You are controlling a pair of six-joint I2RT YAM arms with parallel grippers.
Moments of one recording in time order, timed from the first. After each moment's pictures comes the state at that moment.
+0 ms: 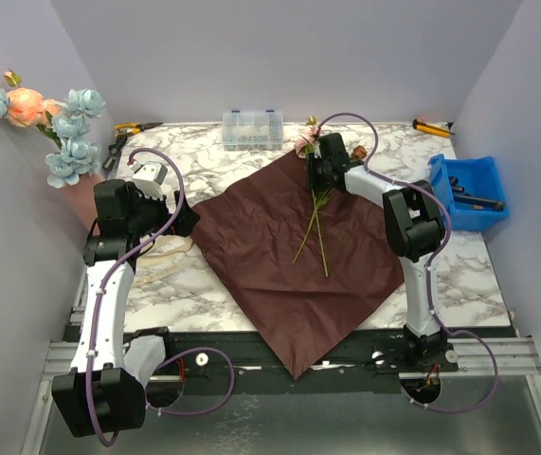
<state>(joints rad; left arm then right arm) 0.12 0.95 0.86 -0.45 0.56 0.04 0.39 2.23 1.62 -0.14 0.02 0.18</state>
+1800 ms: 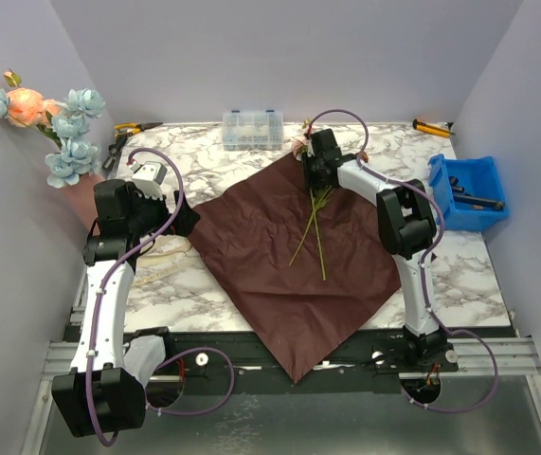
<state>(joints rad) 0.12 0.95 0.86 -0.45 0.56 0.03 0.41 2.30 1.78 -0.30 0.04 0.14</state>
